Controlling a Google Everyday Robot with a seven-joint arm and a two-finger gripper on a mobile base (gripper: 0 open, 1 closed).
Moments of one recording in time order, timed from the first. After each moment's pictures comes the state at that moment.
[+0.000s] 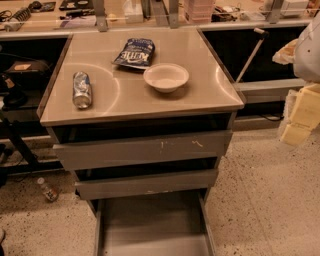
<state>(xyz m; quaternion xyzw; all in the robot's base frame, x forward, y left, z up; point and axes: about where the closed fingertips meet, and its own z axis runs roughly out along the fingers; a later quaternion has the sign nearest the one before) 0.438 -0.217 0.976 -0.60 0.78 -0.03 0.16</state>
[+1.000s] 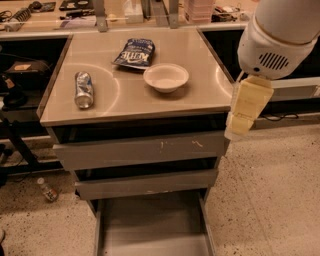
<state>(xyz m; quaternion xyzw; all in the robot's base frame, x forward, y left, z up) 0.461 -0.152 0.976 -0.58 0.80 -0.06 0.15</state>
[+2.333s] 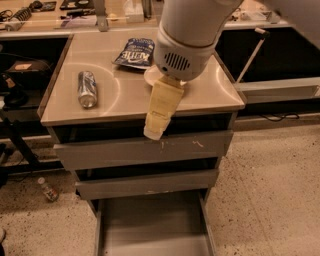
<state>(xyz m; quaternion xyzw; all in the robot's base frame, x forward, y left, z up) 0.472 -0.026 0.963 -0.57 0.81 -0.01 0.15</state>
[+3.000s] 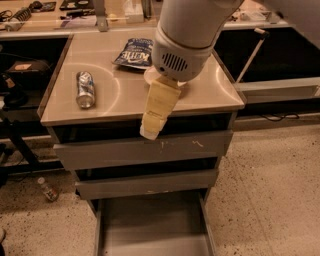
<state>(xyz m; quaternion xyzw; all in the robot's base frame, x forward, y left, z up) 0.472 -0.016 0.963 -0.57 0.80 0.01 0.16</state>
